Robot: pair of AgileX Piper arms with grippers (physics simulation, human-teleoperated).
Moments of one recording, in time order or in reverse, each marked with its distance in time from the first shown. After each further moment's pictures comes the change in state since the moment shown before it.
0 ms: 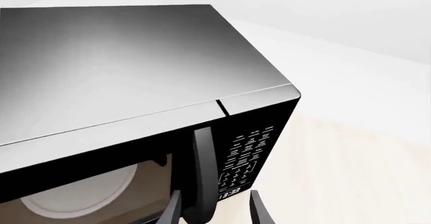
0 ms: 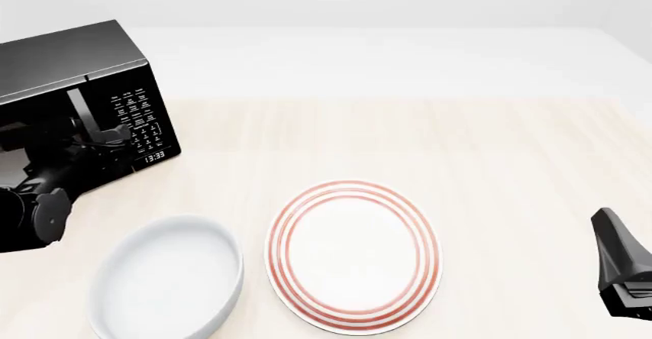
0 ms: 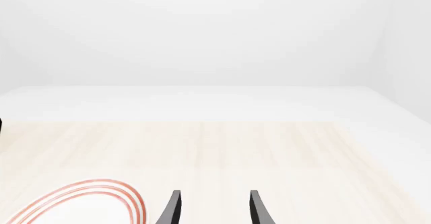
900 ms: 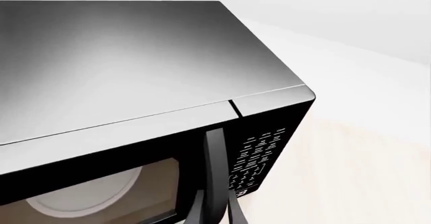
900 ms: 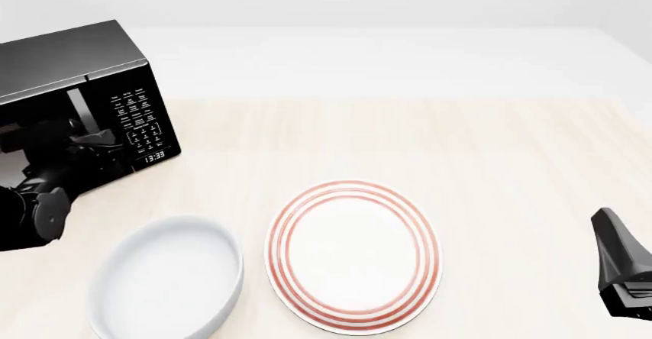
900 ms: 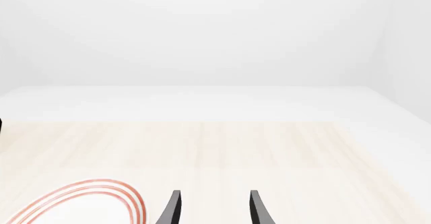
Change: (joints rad) left arm 0.023 0.034 -0.019 -0.005 -0.015; right arm 0.000 0.000 0.000 0.000 0.000
